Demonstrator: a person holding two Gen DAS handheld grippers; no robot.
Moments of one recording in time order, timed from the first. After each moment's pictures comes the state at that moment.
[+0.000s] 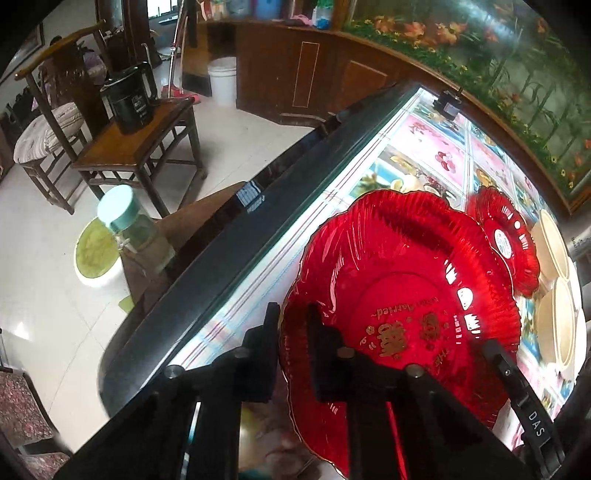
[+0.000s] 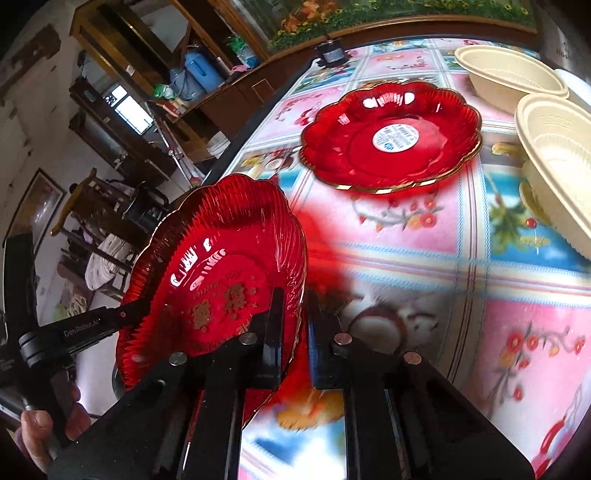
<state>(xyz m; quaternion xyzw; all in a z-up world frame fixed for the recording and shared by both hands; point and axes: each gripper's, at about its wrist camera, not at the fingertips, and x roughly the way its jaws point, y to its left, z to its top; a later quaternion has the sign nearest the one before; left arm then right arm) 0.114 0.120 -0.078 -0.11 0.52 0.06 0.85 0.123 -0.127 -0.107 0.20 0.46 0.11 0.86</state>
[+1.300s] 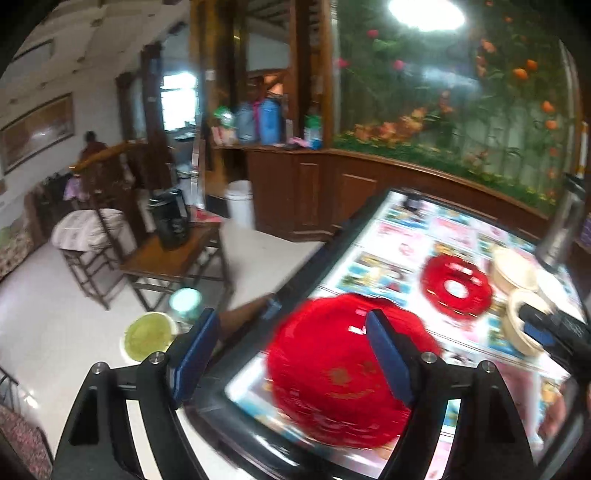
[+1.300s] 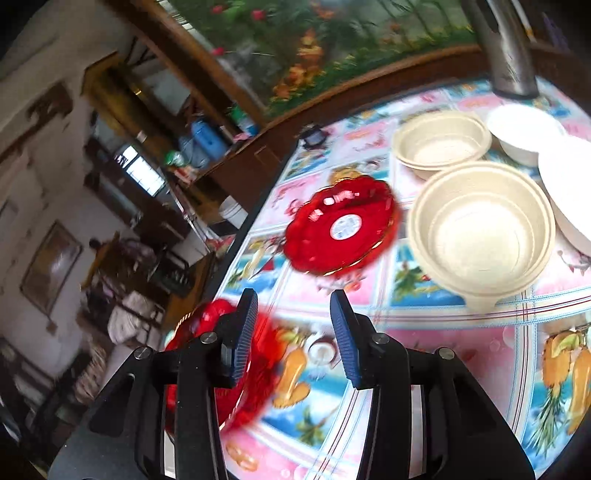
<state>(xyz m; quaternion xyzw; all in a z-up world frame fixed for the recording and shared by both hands) 0.004 0.087 0.023 -0.03 0.31 0.08 0.95 0.074 -0.218 -0.032 0.28 0.36 0.09 0.89</state>
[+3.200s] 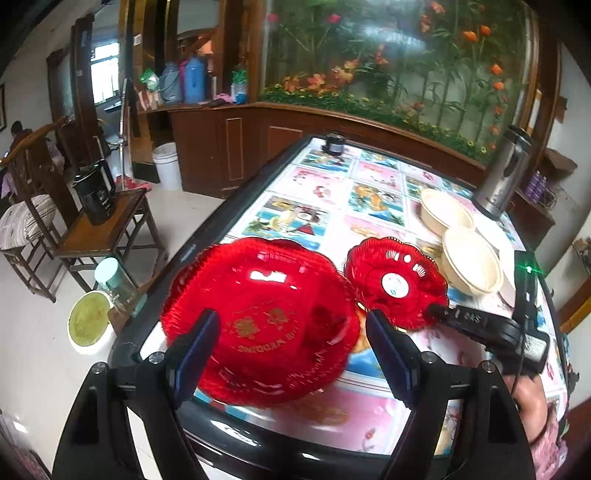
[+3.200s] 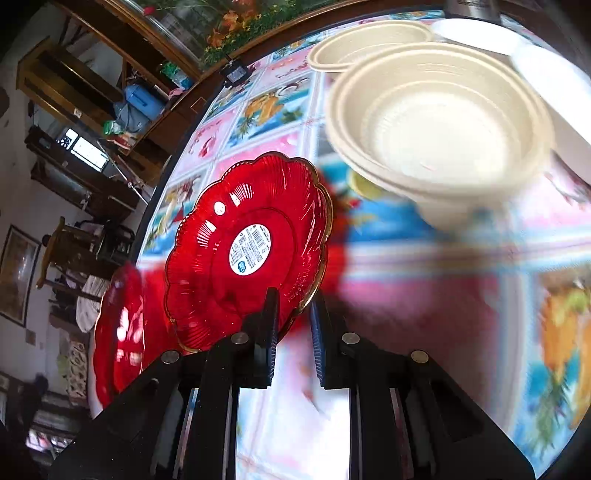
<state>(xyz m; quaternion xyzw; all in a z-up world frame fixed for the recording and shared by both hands) -0.004 0.037 0.009 -0.03 0.39 -0.06 0.92 0.078 -0.239 -0.105 0.27 0.47 0.02 0.84</state>
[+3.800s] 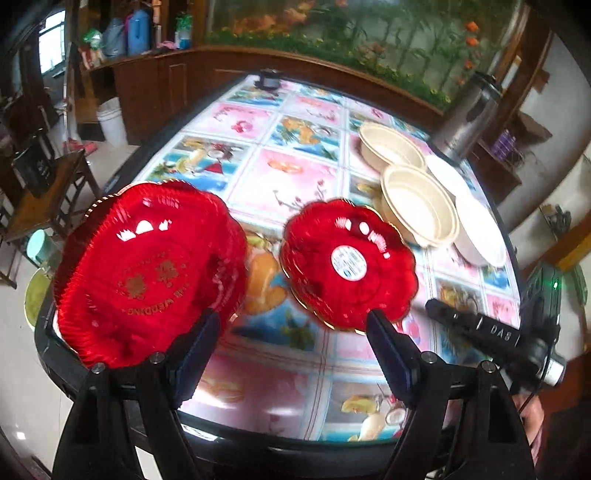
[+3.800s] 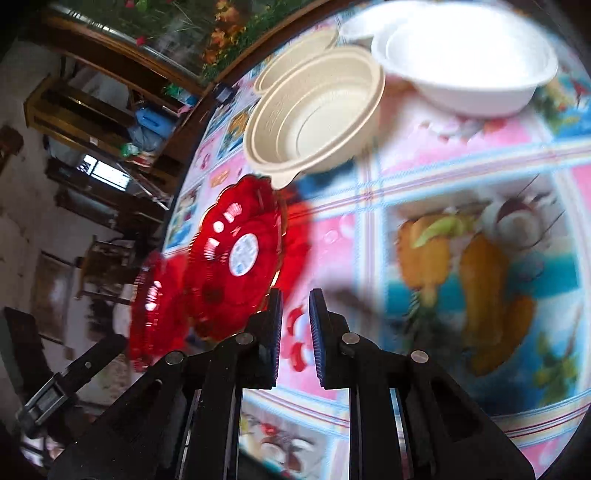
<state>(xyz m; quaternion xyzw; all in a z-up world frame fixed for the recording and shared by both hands) 0.016 -0.029 -0.016 -0.04 0.49 -0.14 0.86 0.002 -0.318 -0.103 0.36 0.46 0.06 0.81</state>
